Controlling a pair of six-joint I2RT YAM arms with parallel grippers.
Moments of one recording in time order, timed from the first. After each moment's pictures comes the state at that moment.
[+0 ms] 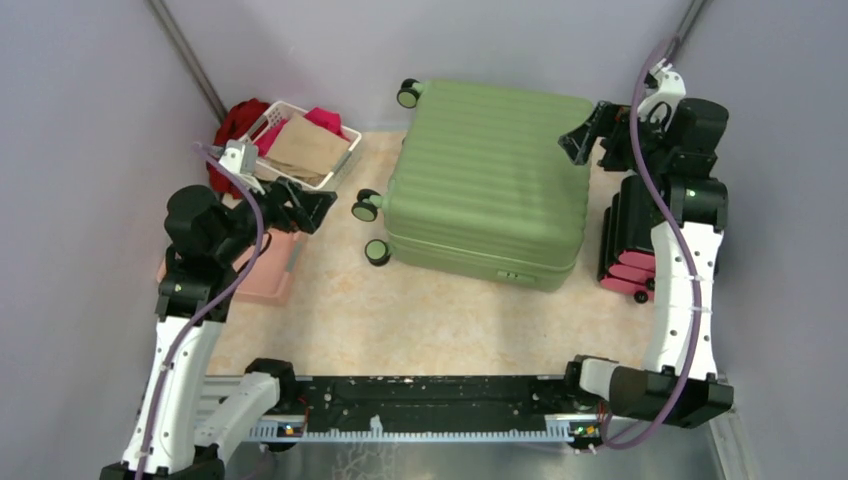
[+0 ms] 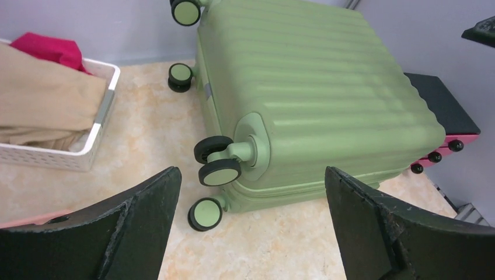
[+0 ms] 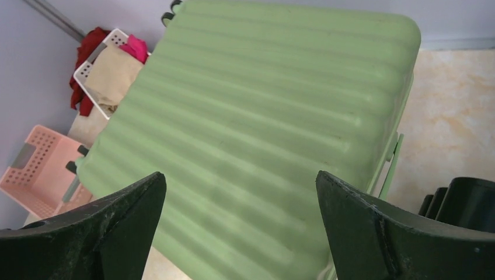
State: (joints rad) left arm -0.16 0.80 1.10 -0.37 0.39 -0.28; right arm -0.19 1.19 1.56 -0.67 -0.57 0.17
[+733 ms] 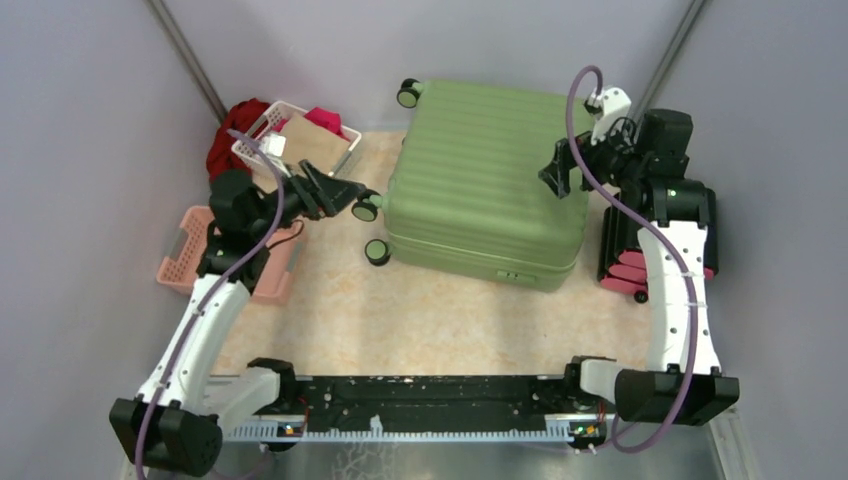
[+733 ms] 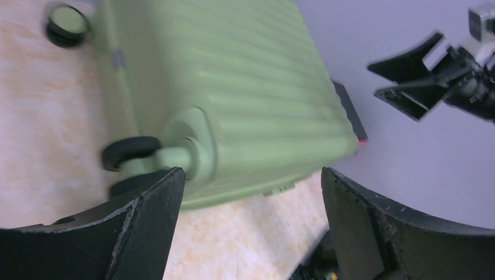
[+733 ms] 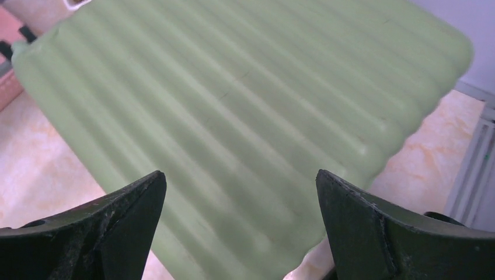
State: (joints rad) left arm -0.14 0.97 0.93 0.00 0.60 -0.68; right arm -0.07 1.21 1.51 -0.76 -0.55 -0.23
